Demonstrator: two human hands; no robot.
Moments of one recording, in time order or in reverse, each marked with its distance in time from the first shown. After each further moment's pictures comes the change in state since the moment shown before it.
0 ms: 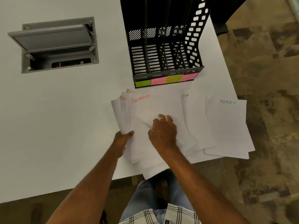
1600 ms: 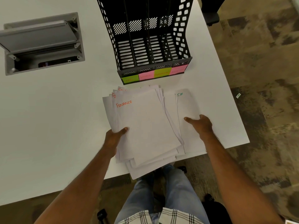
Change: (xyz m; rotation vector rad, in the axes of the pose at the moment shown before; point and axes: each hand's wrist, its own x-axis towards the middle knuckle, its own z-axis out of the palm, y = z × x) left_hand 0.001 -0.010 0.017 0.034 0.082 0.067; right_hand 0.050 0.230 0.030 0.602 -0.107 0.646
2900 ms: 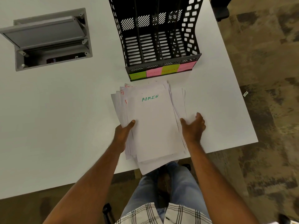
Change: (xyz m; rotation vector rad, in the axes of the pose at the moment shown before) left_hand 0.010 -0.005 0.004 0.009 0.000 0.008; right_hand -0.073 -0.023 0.066 0.141 0.281 -0.167
